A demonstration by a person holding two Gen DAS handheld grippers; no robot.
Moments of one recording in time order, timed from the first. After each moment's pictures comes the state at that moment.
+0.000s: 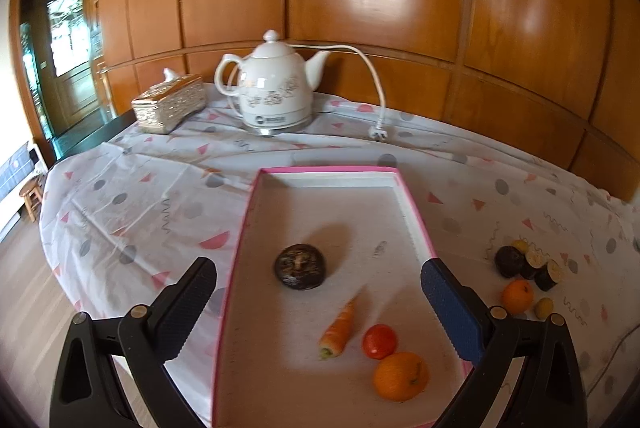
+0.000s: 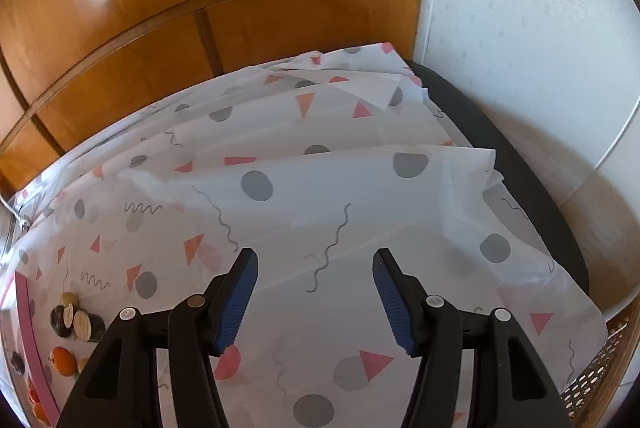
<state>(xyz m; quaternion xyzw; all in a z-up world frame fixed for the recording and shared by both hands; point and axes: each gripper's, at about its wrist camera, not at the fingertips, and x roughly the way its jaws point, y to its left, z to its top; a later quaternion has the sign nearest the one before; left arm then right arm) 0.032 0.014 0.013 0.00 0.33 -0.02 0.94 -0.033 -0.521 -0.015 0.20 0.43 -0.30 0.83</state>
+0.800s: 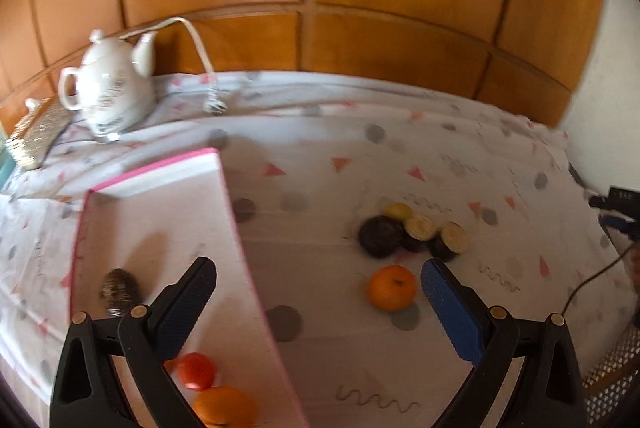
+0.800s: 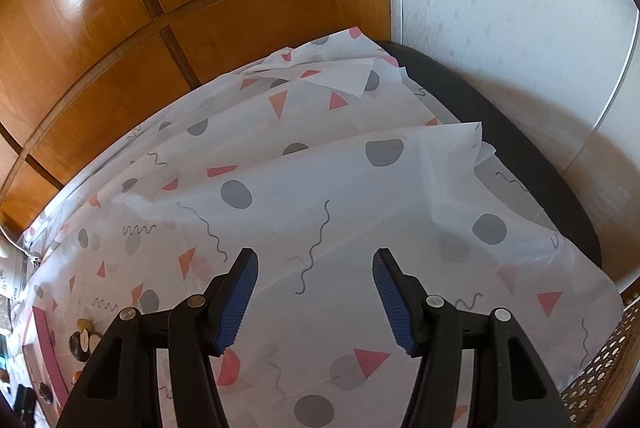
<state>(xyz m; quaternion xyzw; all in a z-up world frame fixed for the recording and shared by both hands) 0.068 -0.121 -0.001 0.05 0.41 -0.21 0.89 -0.048 -0.544 -0.019 0.27 0.42 -0.31 0.81</state>
